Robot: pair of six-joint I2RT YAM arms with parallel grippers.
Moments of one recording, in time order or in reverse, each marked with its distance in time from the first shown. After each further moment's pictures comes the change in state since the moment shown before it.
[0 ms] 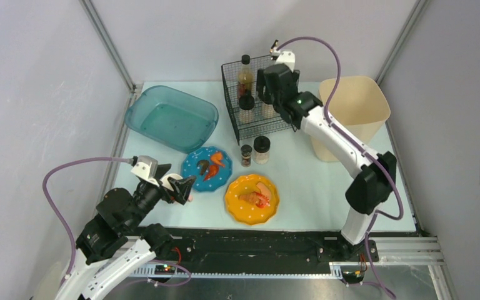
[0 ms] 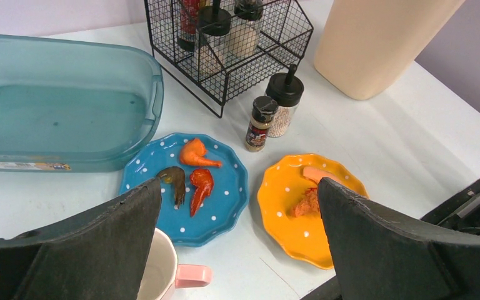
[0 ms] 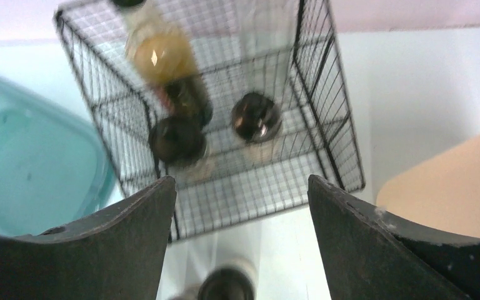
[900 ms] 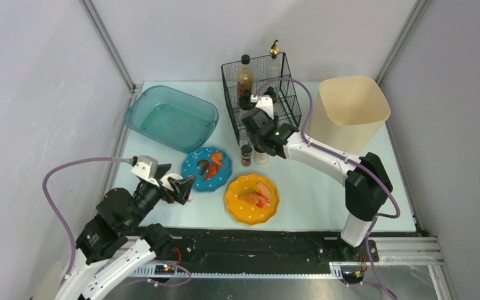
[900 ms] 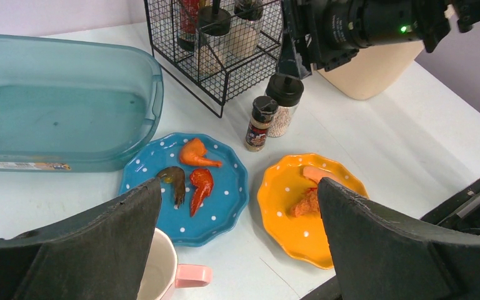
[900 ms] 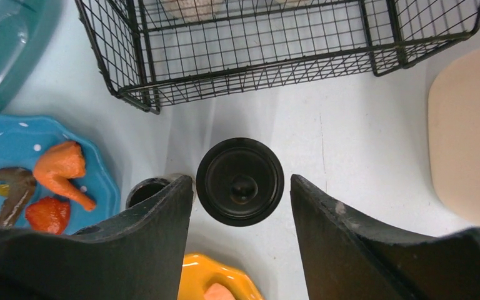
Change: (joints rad) left arm 0.000 0.000 0.000 0.000 0.001 0.000; right arm 0.221 -0.089 -0.398 -0.038 0.047 0.122
